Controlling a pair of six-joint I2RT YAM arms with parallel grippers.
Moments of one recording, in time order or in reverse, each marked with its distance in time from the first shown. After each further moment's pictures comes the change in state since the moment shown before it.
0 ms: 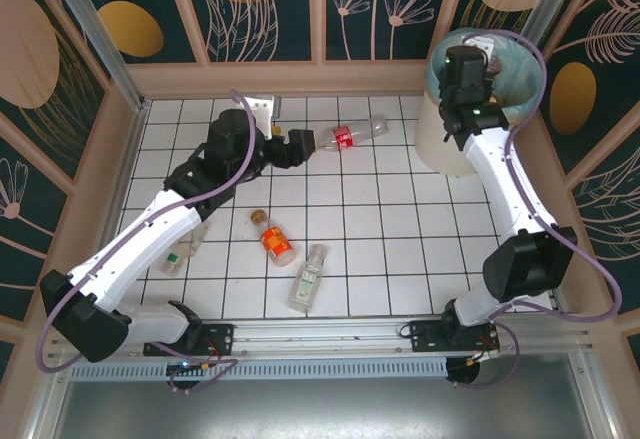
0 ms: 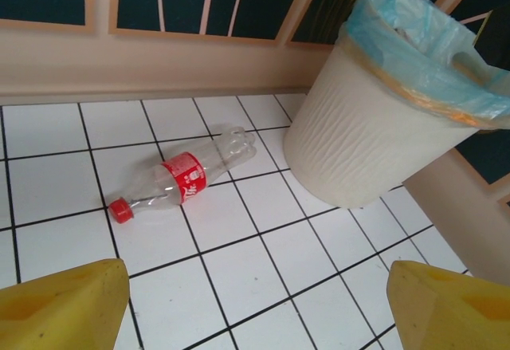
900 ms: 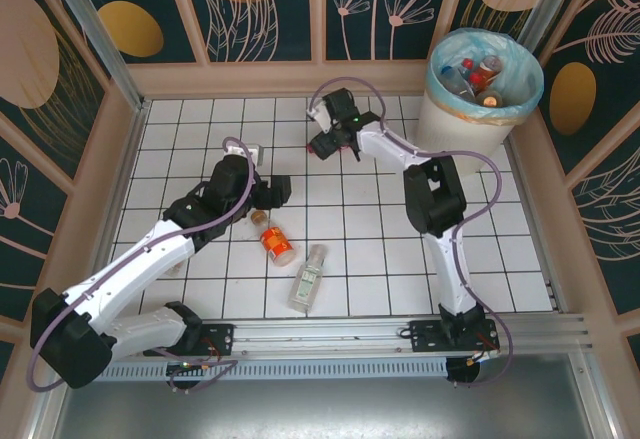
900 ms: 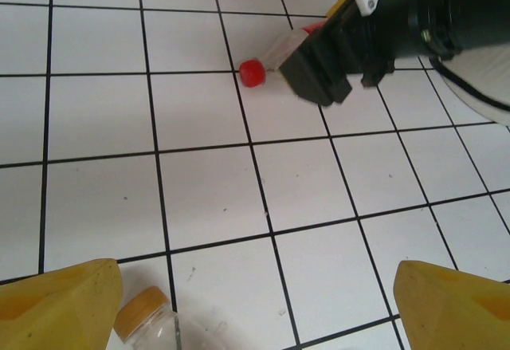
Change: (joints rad) left arm 0.000 -0.161 -0.351 -0.087 -0.181 -0.040; right arm 0.292 0.738 0.339 -0.082 -0.559 -0.420
